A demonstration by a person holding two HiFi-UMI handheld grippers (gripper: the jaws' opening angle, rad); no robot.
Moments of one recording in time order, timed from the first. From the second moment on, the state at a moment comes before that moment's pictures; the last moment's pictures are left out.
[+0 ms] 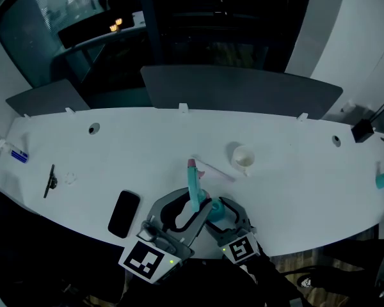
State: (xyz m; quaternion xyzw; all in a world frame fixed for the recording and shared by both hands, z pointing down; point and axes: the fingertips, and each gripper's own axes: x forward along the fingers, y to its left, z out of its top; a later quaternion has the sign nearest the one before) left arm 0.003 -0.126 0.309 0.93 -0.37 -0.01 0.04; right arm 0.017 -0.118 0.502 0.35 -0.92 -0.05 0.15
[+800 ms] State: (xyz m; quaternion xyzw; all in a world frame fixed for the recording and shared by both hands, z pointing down) left arm 0.044 -0.122 0.424 0.93 -0.34 0.11 -0.03; right arm 0.016 -0.118 0.502 0.35 -0.93 -0.05 0.14
